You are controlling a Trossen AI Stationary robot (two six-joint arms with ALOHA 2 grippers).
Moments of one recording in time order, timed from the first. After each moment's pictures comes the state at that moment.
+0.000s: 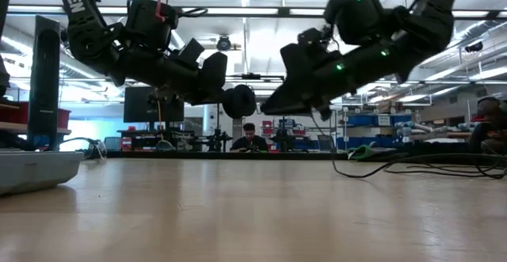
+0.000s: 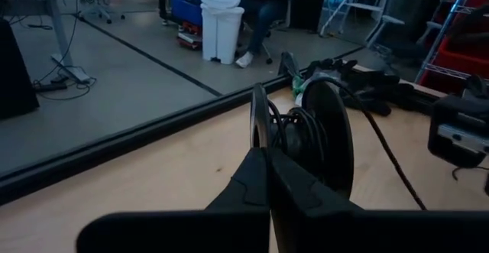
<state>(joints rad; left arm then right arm) 0.21 1.62 0.48 0.99 -0.50 -0.24 0.01 1.77 0.66 0.78 0.36 0.34</state>
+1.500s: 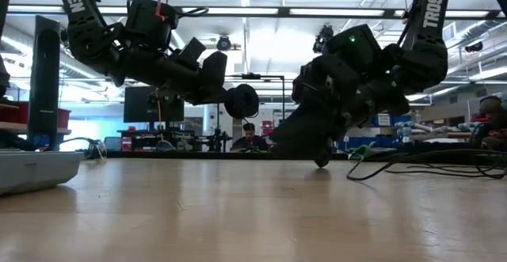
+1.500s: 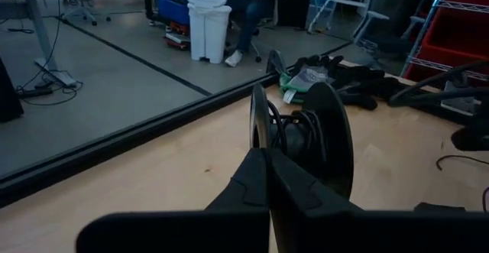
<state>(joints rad) 0.21 1.62 0.48 0.99 -0.45 -0.22 -0.08 1.92 0.61 0.88 -0.33 0.51</state>
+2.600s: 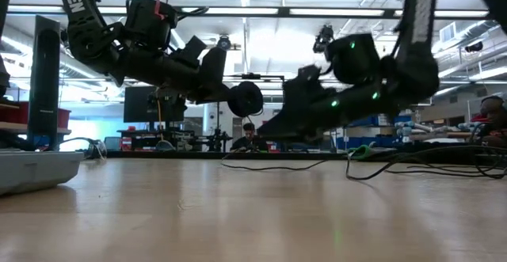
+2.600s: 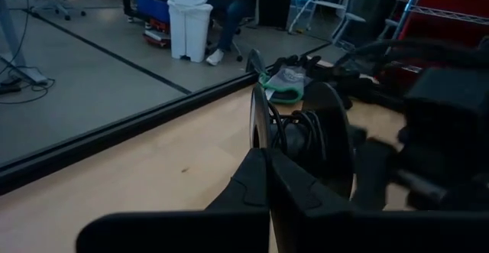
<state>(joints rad) 0.21 1.62 0.48 1.00 -0.39 -0.24 -0.13 2.00 0.62 1.15 0.16 0.32</state>
